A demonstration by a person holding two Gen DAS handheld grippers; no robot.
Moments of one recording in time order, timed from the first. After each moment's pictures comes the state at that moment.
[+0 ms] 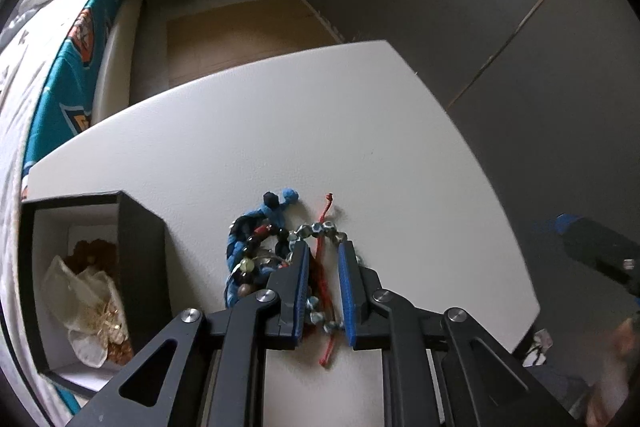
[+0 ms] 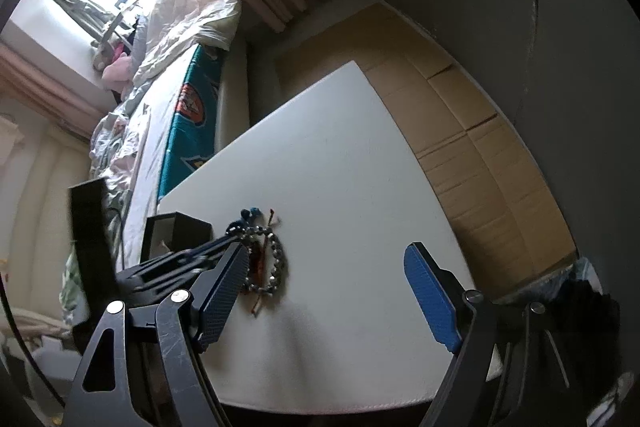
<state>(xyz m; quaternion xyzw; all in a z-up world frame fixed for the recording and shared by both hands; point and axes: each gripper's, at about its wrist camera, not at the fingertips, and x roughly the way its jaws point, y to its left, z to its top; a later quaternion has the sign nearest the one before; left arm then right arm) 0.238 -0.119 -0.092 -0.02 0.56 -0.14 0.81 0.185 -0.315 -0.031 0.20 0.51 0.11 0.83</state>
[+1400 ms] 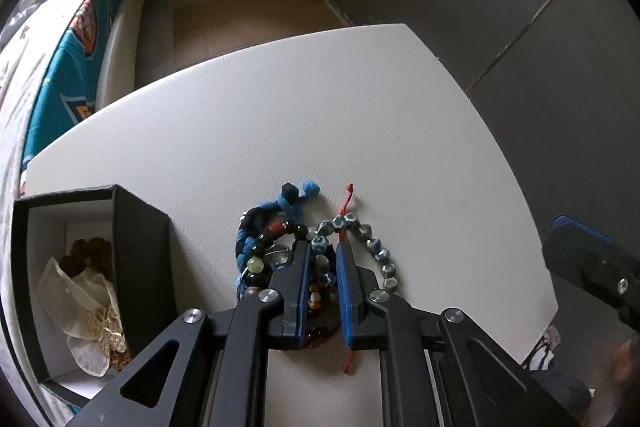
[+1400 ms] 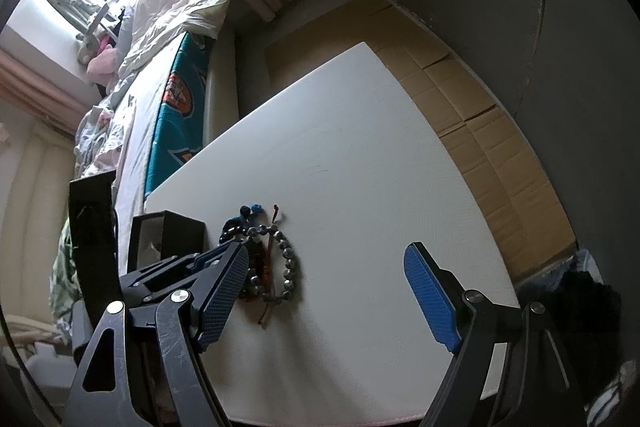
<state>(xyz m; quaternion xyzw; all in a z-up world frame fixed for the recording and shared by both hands) 0.245 -0.117 -0.099 -0.02 0.58 -0.13 0.81 0.198 -0.283 -0.045 0.19 0.53 0.08 0.82</state>
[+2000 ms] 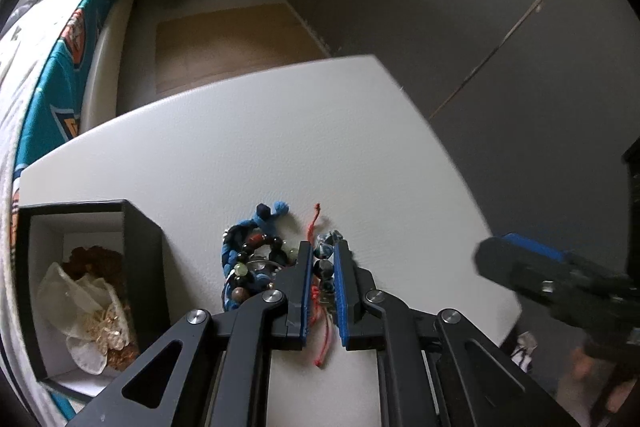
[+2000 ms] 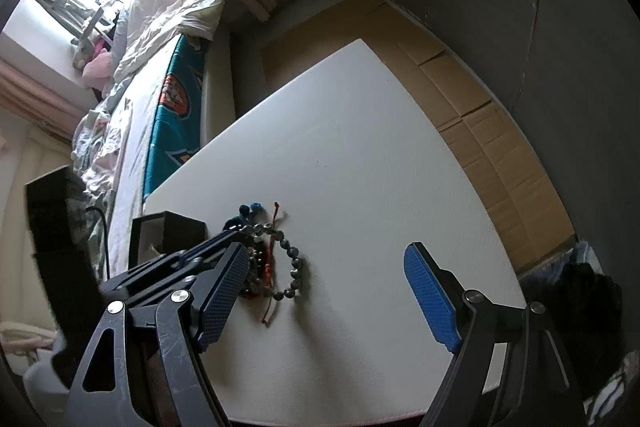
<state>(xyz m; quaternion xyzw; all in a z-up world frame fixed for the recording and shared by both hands) 0.233 -0.101 -0.069 -0.06 0.54 -0.18 0.82 0.195 -0.278 -0.042 0.20 0.53 0.08 0.82</state>
